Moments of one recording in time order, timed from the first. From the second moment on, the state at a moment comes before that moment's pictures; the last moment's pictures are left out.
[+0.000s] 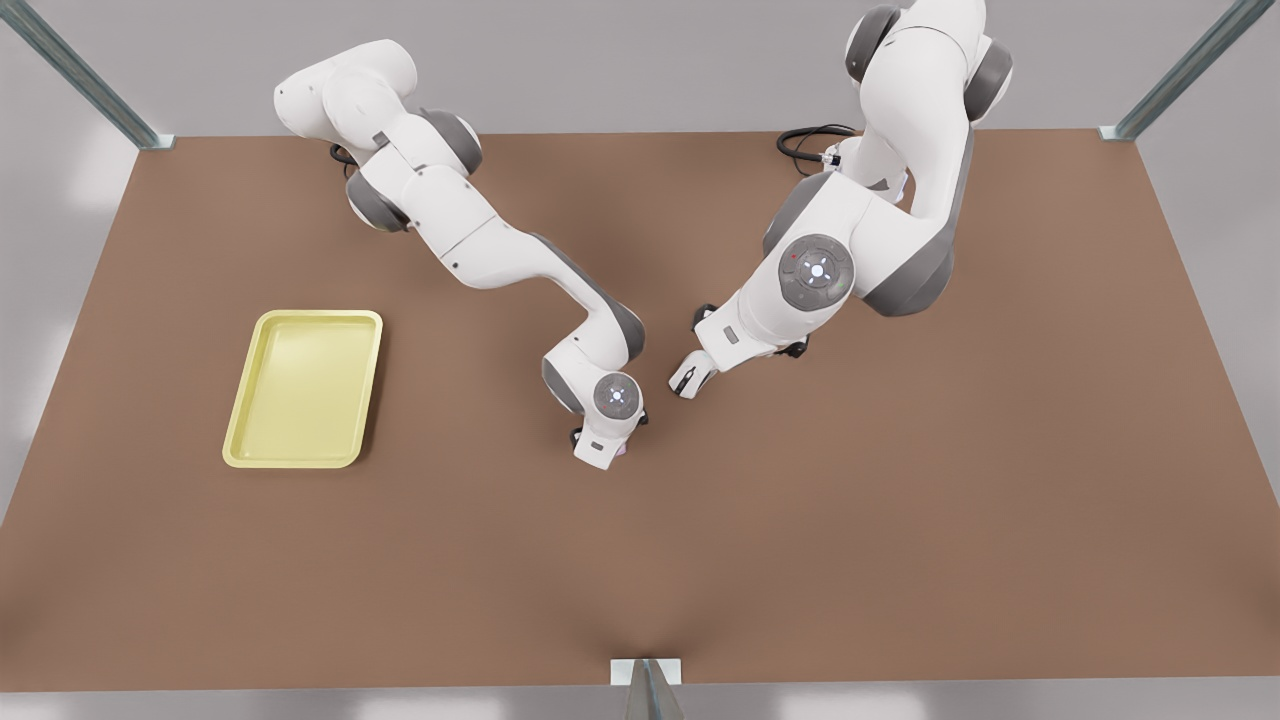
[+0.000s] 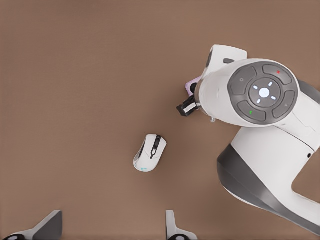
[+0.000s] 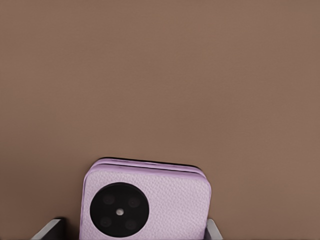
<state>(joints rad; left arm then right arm) -0.56 0.54 0.02 -1.01 -0.18 1.39 -0.31 0.57 1.07 0.19 -1.11 -0.19 2.02 0.42</state>
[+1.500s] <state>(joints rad) -0.41 0.47 0.07 -1.00 -0.09 1.30 -0.29 -0.21 0.22 0.21 -1.55 -0.10 1.86 -0.09</state>
